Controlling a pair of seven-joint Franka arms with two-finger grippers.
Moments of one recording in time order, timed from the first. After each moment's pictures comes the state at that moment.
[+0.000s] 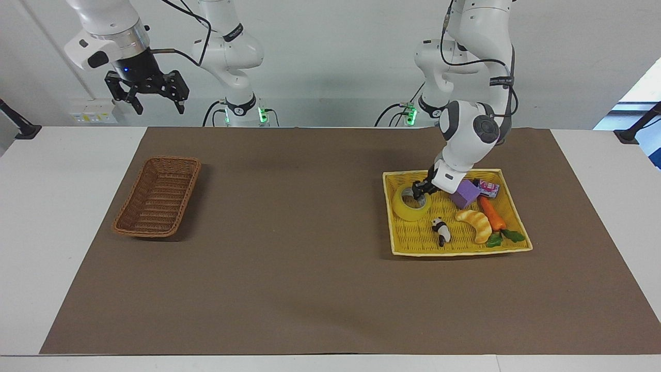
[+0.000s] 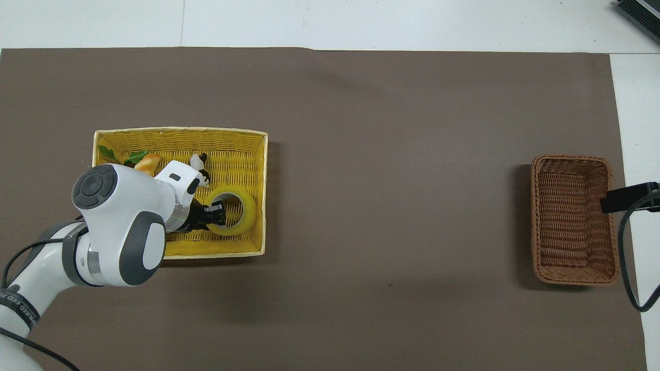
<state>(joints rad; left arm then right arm) -0.23 0.09 -0.05 -2.26 -0.28 2.29 -0.35 0.05 -0.10 -0.08 -1.58 -0.04 1.43 -0.07</state>
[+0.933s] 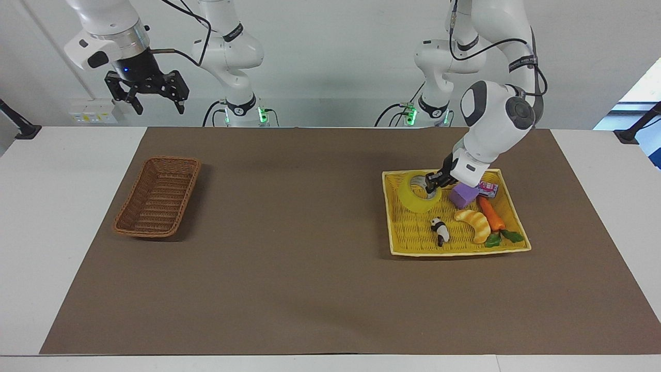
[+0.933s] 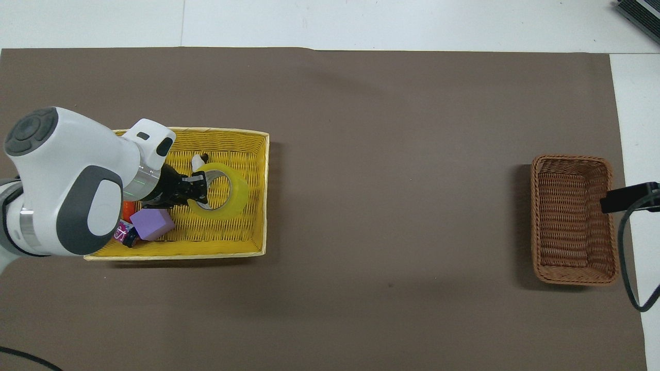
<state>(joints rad) -0.21 0.07 -0.02 -1.98 -0.27 1.96 -0.35 0.05 -0.10 -0.08 -1.58 -0.04 1.43 -0.07</state>
